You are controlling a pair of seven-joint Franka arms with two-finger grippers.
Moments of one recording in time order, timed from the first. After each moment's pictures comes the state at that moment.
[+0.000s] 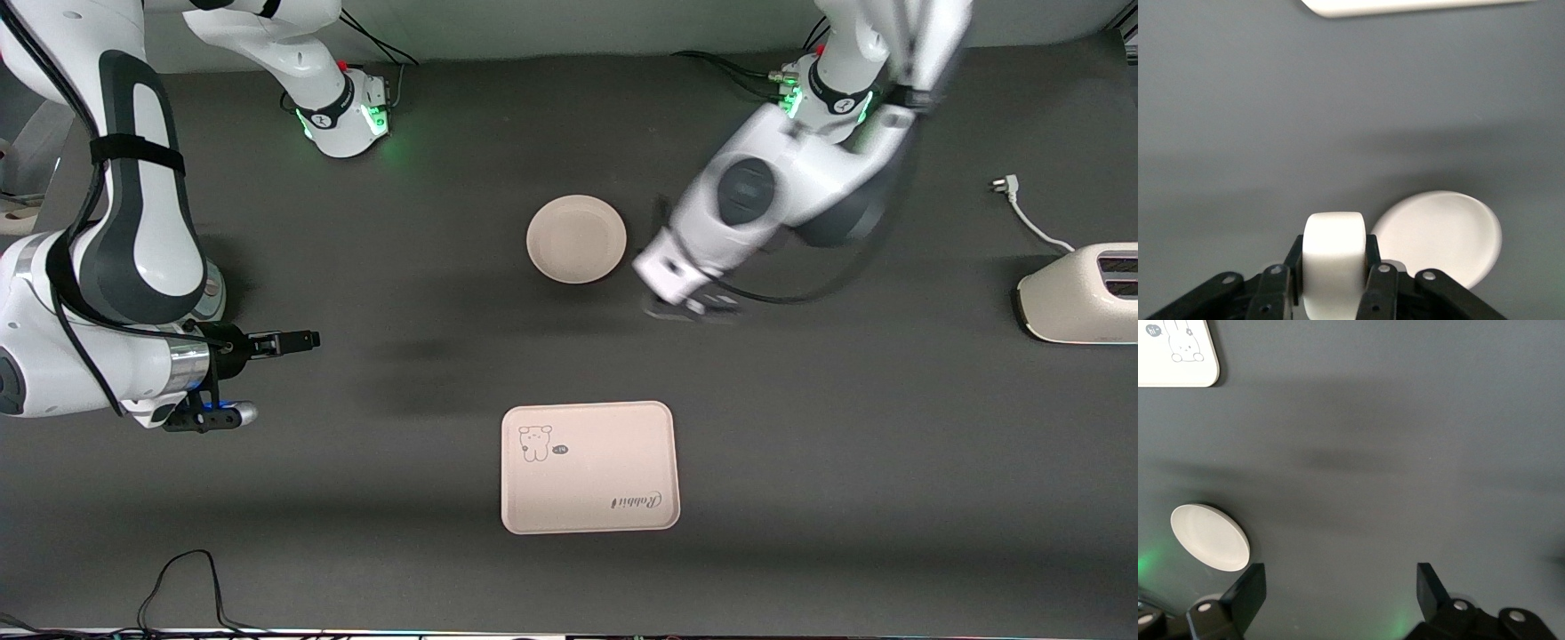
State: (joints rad) left arm -0.19 0.33 -0.56 -1.82 0.00 2.02 -0.72; right arm 0.19 0.48 -0.17 -1.41 0.34 1.48 -0.03
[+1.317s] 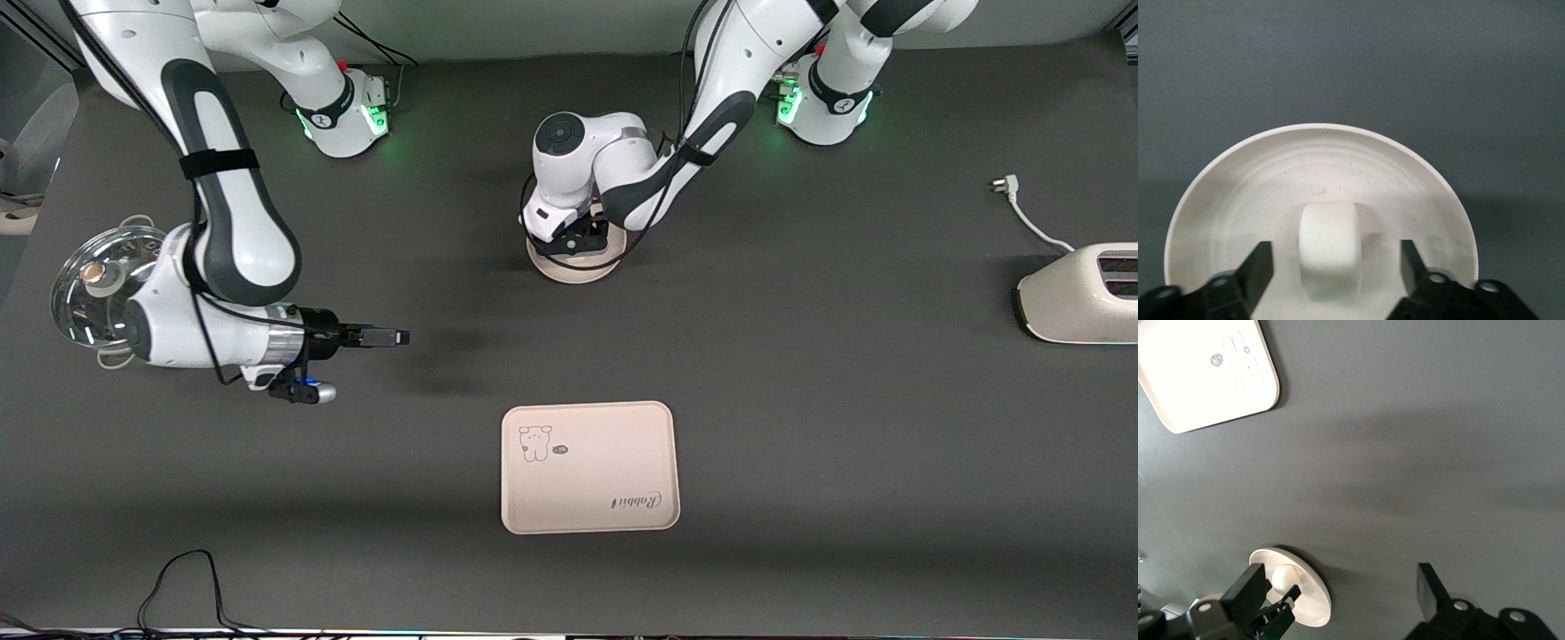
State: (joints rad) left arm -0.52 0.63 -0.54 -1.89 0.44 2.41 -1.41; right arm 0.36 0.35 -0.21 -1.92 0.69 1.97 -0.02
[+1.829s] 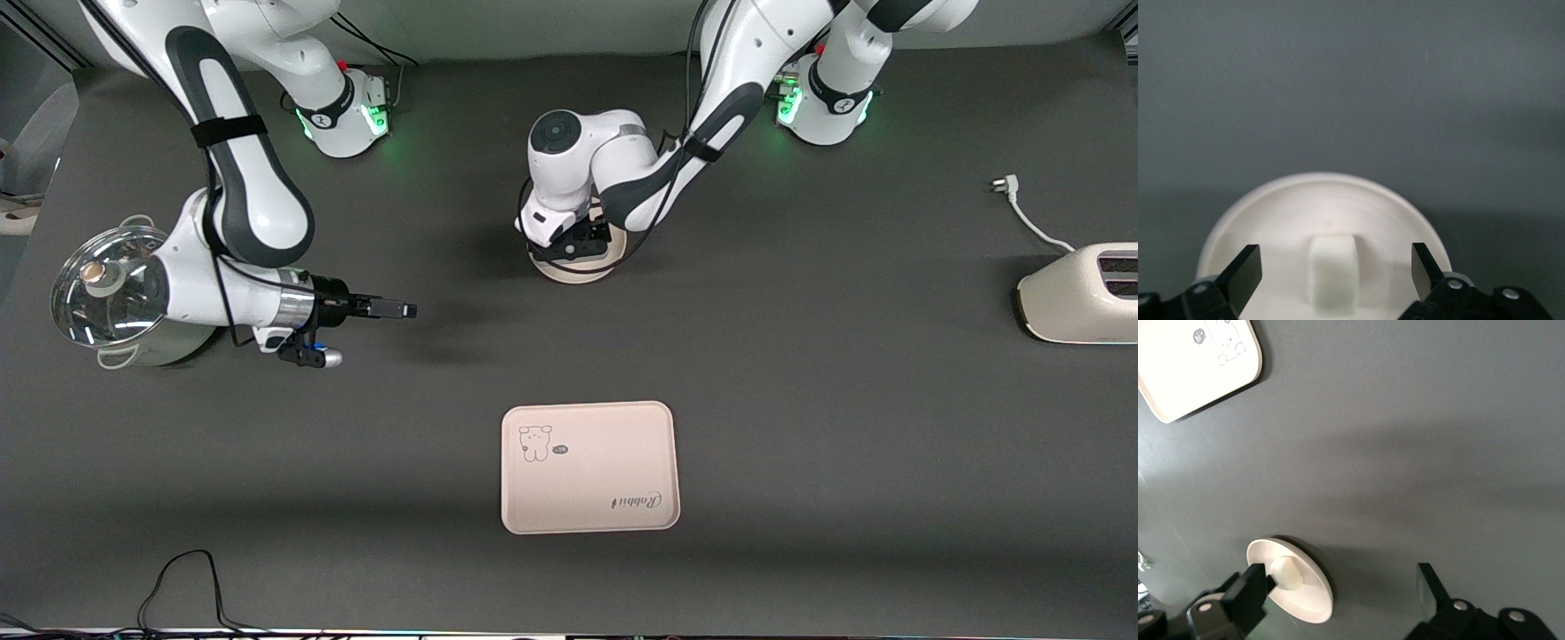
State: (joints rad) left arm -0.50 0.59 -0.54 -1.78 0.44 2.24 -1.36; right arm 0.42 0.21 -0.21 -2.16 0.76 2.12 -0.02
